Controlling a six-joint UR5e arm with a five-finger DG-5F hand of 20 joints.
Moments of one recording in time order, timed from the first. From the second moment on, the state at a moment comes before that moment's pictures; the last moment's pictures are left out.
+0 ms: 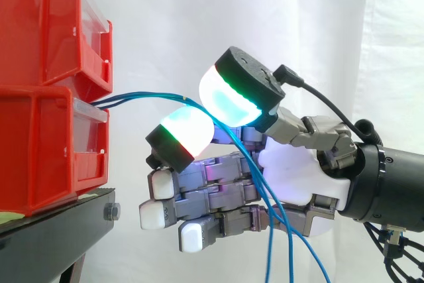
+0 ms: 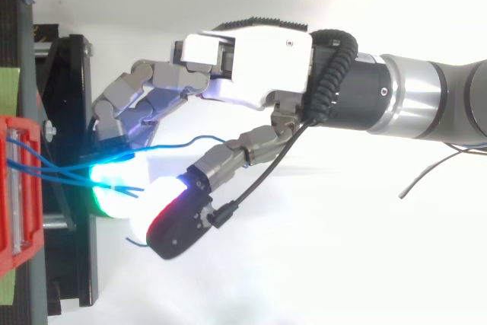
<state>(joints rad) 0.09 -2.39 -1.22 -2.44 -1.44 -0.12</state>
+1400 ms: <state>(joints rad) 0.09 -2.39 -1.22 -2.44 -1.44 -0.15</state>
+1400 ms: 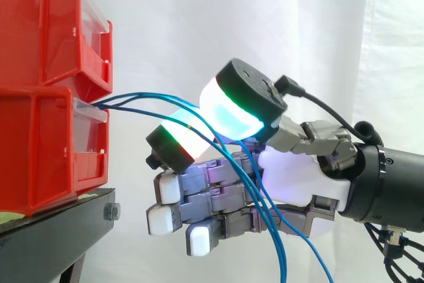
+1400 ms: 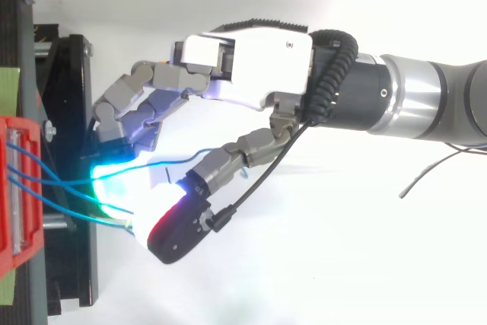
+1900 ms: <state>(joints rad) 0.09 -2.39 -1.22 -2.44 -1.44 -0.15</state>
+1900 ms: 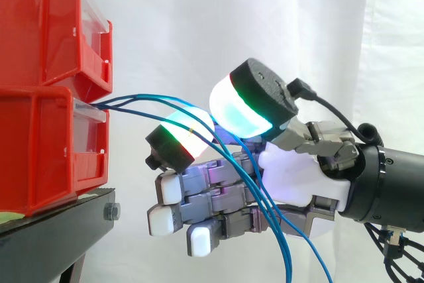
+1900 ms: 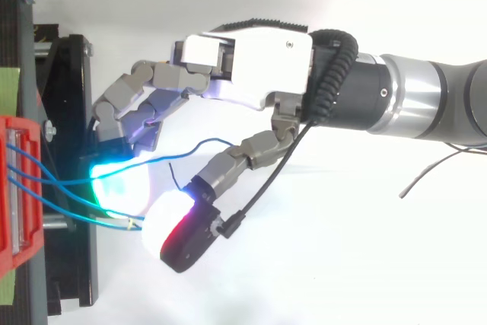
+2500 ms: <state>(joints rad) 0.09 -2.39 -1.22 -2.44 -1.44 -0.15</state>
